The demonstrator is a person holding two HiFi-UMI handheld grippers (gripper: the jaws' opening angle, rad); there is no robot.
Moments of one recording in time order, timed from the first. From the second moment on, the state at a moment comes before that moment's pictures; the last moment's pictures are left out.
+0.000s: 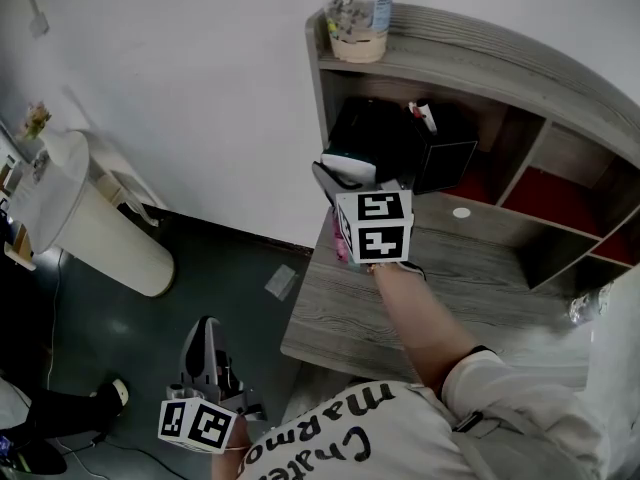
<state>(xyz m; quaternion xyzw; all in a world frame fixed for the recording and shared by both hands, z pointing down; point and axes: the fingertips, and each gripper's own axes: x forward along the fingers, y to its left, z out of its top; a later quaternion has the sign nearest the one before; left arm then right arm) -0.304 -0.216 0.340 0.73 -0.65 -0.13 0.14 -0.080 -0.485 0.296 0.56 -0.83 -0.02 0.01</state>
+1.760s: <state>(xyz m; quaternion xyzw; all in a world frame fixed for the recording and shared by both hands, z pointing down) -0.297 -0.124 0.310 0.73 -0.65 -0.17 0.10 -0.088 -0.379 0.278 0.49 -0.87 -0.01 0.03</state>
